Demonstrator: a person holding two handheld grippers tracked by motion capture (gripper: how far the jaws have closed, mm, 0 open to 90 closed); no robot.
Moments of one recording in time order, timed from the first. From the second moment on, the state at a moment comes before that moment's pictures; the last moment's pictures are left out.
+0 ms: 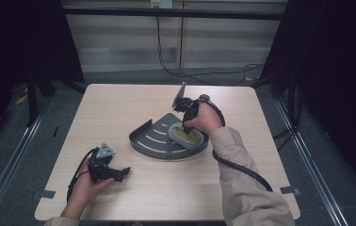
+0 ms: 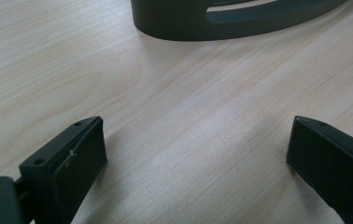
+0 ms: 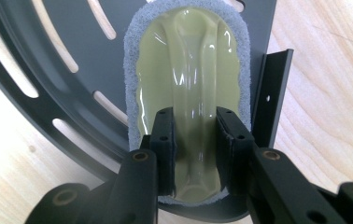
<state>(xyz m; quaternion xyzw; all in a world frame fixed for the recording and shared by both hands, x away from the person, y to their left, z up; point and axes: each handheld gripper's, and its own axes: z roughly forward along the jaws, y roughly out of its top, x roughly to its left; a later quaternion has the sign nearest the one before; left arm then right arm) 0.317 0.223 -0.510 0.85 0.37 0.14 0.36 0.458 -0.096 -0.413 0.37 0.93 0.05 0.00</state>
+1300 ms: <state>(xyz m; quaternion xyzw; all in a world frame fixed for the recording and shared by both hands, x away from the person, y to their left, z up) 0.317 0.223 -0.510 0.85 0.37 0.14 0.36 0.459 -0.105 -0.425 0.41 0.91 0.05 0.00</state>
